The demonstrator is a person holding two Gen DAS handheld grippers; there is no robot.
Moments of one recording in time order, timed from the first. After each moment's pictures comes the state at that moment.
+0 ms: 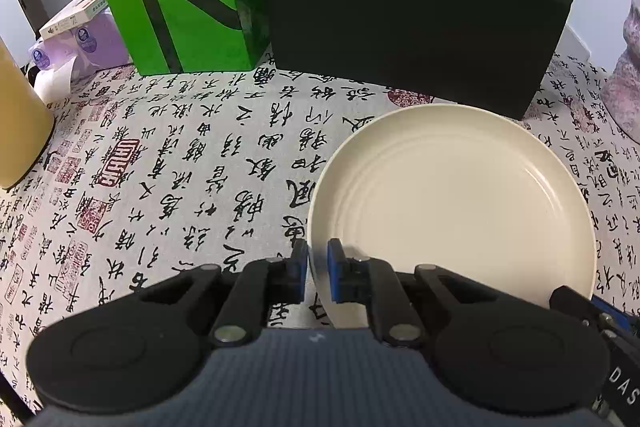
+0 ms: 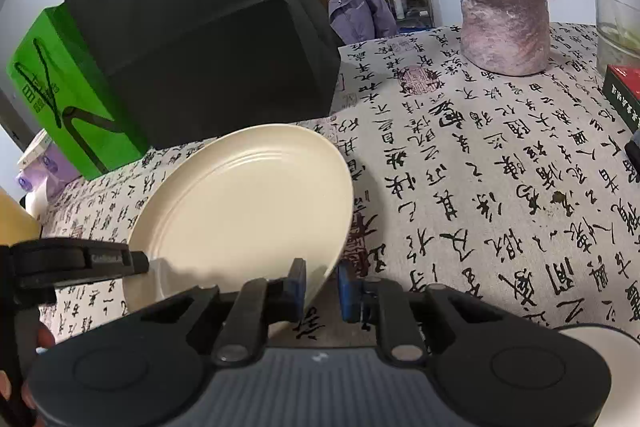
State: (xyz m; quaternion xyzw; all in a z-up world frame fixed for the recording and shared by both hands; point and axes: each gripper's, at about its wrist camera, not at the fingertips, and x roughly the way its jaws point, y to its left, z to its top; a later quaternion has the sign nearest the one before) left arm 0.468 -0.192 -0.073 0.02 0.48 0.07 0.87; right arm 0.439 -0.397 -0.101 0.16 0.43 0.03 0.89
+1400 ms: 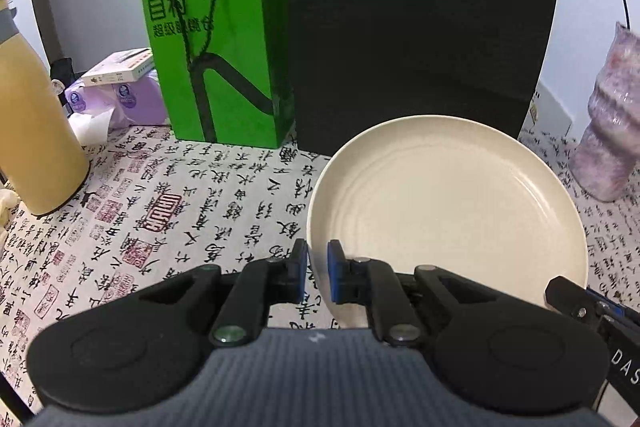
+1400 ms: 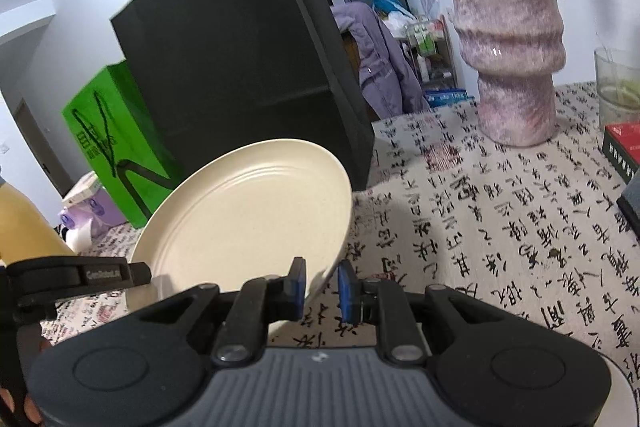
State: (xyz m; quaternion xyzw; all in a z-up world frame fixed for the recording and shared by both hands) left arm 0.420 -0.182 -0.013 0.00 0.38 0.07 0.92; right arm 0.404 -0.386 -0.051 0.16 0.32 0.06 0.93
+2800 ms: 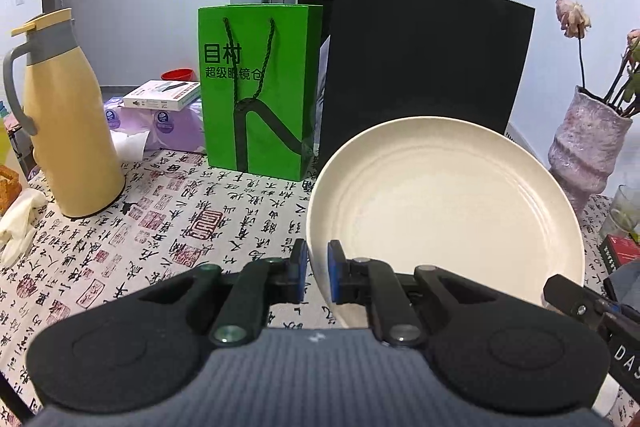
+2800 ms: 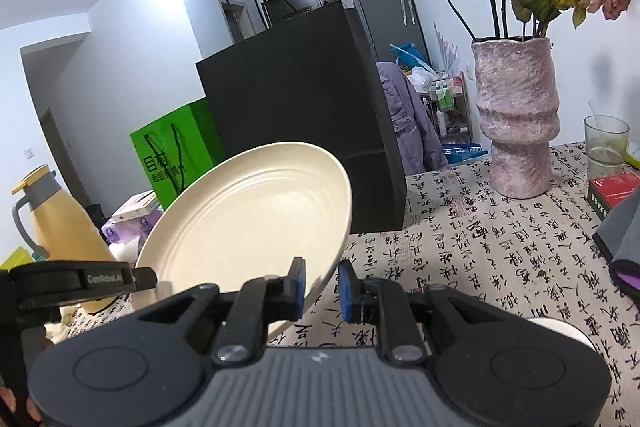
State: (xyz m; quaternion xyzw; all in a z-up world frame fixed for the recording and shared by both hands) left arm 0.335 -0.145 0.038 -0.04 0.31 0.05 0.95; right arm 0.313 -0.352 0.010 0.14 0.25 0.08 0.95
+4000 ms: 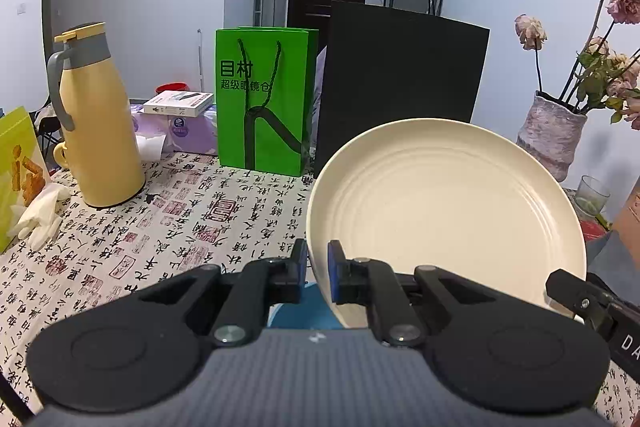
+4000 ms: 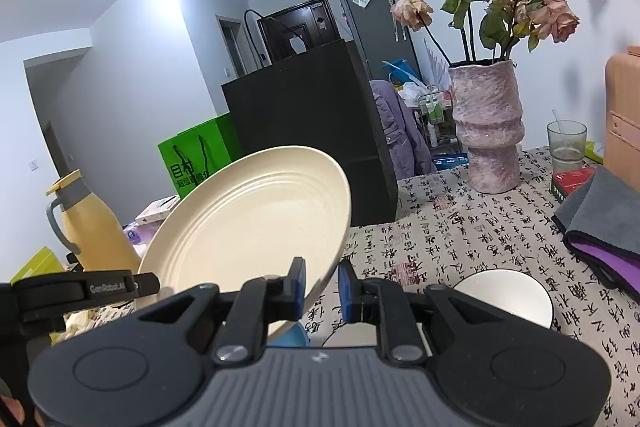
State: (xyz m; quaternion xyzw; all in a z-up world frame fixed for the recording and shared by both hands) left arm 0.241 -0.138 0.061 -0.04 0.29 0.03 0.96; right arm 0.214 -0.346 0.038 0.15 0.23 0.06 0.96
